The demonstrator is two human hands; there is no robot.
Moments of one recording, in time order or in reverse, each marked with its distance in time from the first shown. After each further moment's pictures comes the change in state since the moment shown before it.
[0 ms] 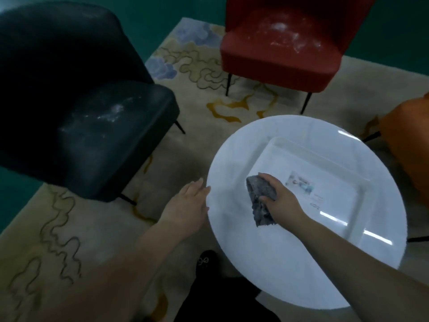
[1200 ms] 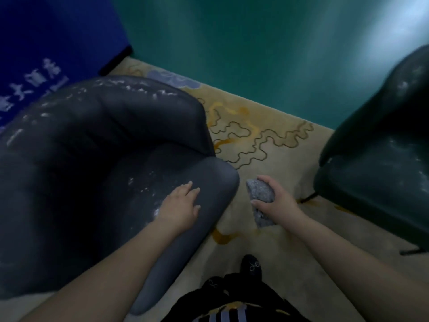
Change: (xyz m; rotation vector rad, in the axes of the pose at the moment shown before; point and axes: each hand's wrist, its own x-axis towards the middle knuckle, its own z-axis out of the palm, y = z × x) left_hand -0.513 -0.146 0.156 -0.664 0.415 -1.459; right_hand -0.227 -0.261 0.439 -0.601 -1.225 -0.841
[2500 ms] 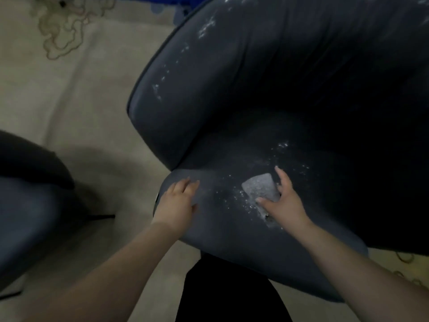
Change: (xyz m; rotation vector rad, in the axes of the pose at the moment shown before) left_hand -0.108 -0.184 0.168 -0.640 0.238 -1.183; right_hand 0.166 -0.106 0.364 -0.397 -1.027 -0.291
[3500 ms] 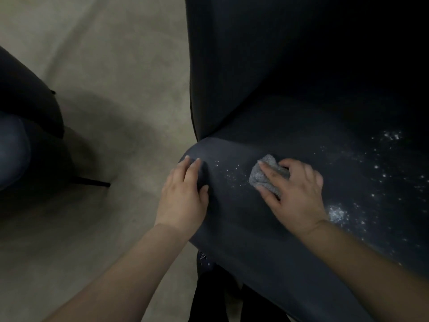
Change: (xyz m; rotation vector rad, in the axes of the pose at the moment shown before) left_hand 0.042 -0.098 0.136 -0.321 0.338 -0.243; right_hand 0.113 0.080 0.147 -0.970 0.179 -0.735
